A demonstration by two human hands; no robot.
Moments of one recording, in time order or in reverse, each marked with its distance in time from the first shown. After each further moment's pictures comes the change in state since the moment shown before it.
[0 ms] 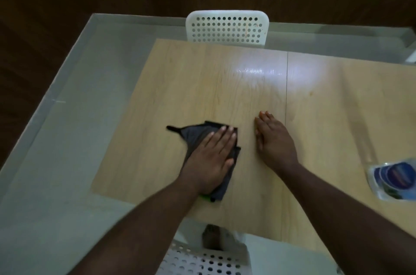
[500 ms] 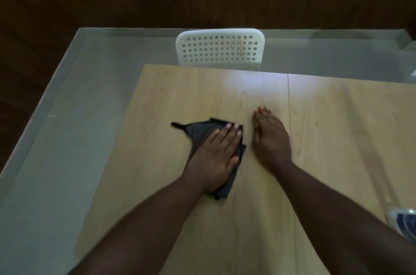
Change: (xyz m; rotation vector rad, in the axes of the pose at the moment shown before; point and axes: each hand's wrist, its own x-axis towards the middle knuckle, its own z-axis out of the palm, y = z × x) left_hand 0.116 -0.056 -0.022 0.023 -0.028 0.078; right_hand 0.116 -0.007 -0.011 0.130 0.115 0.163
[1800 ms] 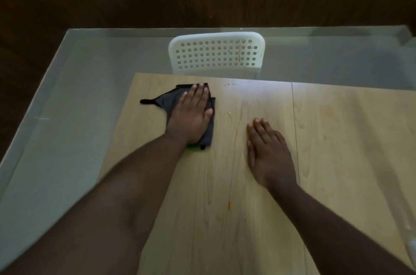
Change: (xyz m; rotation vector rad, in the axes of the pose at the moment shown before) left_hand 0.113 -0.130 -0.025 -0.004 0.030 -0.290; right_hand 0.010 -0.001 0.014 -0.213 -0.125 -0.071
